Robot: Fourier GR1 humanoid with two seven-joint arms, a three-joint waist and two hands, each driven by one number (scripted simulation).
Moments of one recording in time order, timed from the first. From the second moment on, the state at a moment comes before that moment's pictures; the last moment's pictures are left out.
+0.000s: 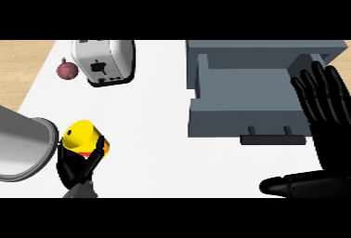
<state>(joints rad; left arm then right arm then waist) -0.20 0.04 0.25 -0.68 0.59 0.13 -1.02 -0.10 -0.08 -0.04 -2.07 -0.15 0.13 0.16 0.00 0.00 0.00</state>
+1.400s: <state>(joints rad) -0.27 0.16 -0.02 -0.96 0.38 -0.17 -0.84 -0.09 -0.09 -0.07 -2.08 -0.16 0.13 0.18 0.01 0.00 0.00</state>
